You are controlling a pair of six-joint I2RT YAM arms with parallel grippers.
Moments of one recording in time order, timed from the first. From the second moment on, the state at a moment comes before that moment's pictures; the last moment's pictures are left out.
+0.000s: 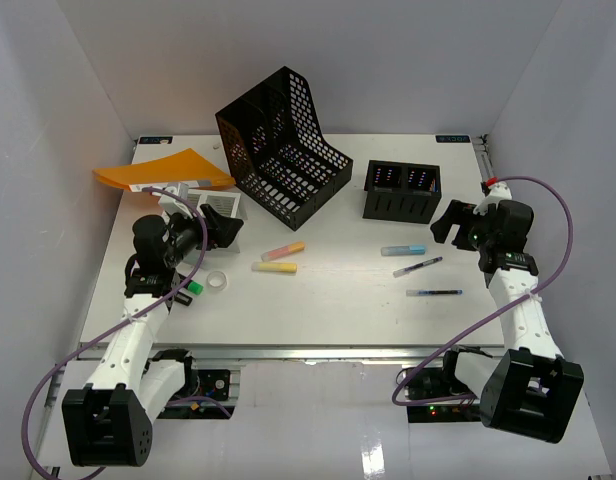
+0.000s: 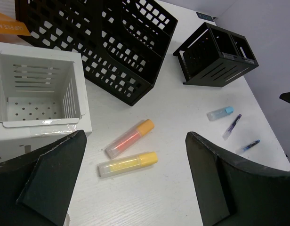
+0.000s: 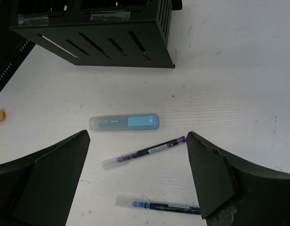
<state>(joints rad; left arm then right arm) -0.01 0.91 0.58 0.14 0.51 -0.40 -0.19 1.05 0.72 -0.21 -0.37 0.11</state>
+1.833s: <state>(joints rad) -0.59 1.29 0.75 -0.40 -0.02 -0.80 -0.04 1.03 0.74 -0.38 -1.08 -0.49</state>
